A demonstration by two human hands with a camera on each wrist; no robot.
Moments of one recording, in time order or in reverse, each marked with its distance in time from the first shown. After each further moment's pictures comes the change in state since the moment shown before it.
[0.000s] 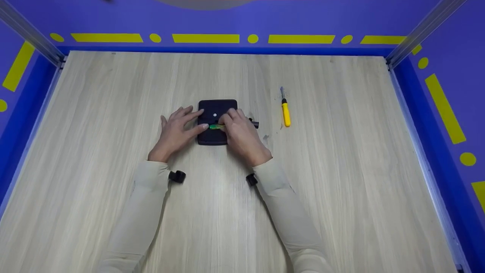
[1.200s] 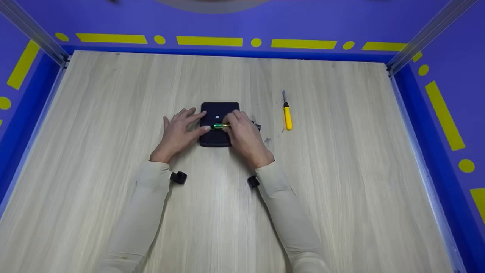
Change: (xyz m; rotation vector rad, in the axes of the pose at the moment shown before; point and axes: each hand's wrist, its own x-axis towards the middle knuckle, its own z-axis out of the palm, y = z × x) left_hand -0.001 -0.001 -0.002 0.005 -0.002 0.012; right_hand 0.000 0.002 -0.001 0.051 0.072 0.013
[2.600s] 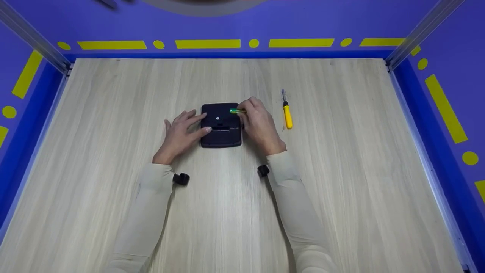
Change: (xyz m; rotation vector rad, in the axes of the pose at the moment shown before) left_hand 0.001 -0.002 0.002 -0.038 0.010 0.004; right_hand 0.011 0.029 -0.024 0.075 0.087 0.160
